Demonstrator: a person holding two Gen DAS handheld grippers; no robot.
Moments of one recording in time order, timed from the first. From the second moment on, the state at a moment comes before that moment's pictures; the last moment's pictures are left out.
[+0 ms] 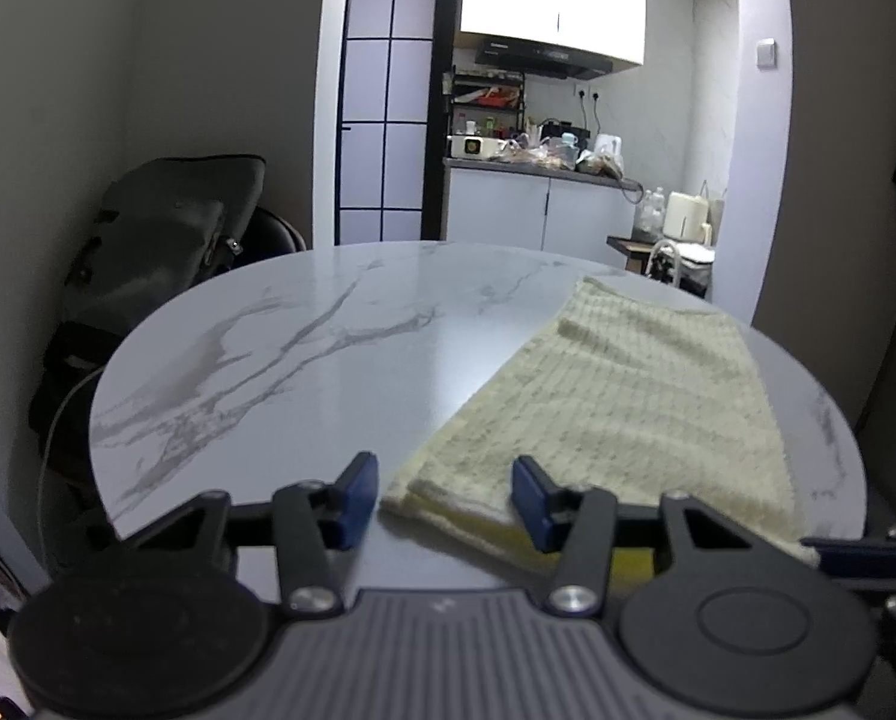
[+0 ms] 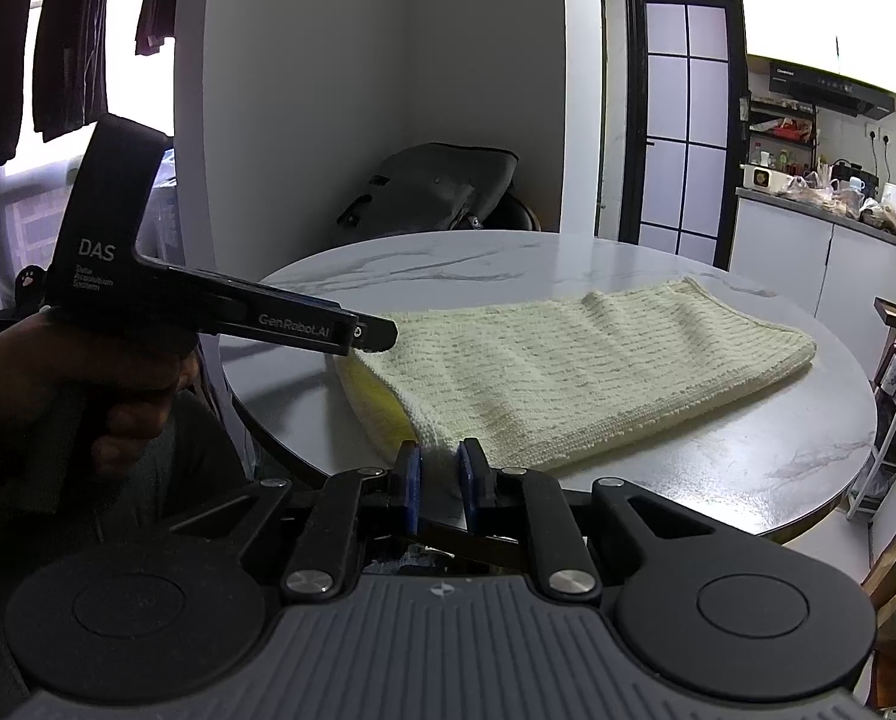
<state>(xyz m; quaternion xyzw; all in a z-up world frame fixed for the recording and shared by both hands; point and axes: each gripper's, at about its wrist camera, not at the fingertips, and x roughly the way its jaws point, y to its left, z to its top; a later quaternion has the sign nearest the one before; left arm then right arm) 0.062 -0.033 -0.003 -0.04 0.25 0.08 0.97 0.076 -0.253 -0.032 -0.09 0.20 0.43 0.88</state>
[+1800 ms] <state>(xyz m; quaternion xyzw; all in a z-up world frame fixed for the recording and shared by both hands) -0.017 0.015 0.053 -0.16 0.17 0.05 0.97 0.045 -0.242 0.021 -0.05 0.15 0.48 0.86</state>
